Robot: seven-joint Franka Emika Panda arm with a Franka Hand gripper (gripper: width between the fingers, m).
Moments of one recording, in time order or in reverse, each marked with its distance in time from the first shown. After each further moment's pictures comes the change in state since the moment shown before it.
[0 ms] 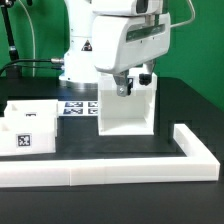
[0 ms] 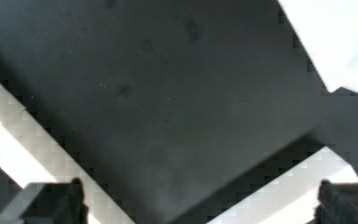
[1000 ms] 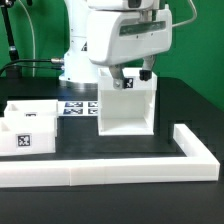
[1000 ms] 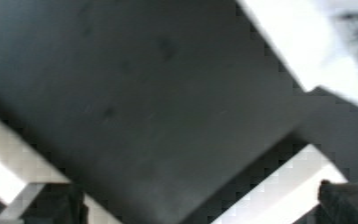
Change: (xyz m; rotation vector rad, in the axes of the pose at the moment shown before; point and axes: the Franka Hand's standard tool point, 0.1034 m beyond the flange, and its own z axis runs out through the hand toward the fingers) arm -0.017 -0.033 -0.009 -0.013 0.007 0.226
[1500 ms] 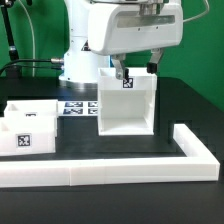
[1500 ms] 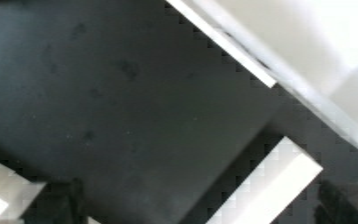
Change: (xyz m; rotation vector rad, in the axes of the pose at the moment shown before) arm 0.000 -0.010 -0.004 -0.002 -0.002 0.059
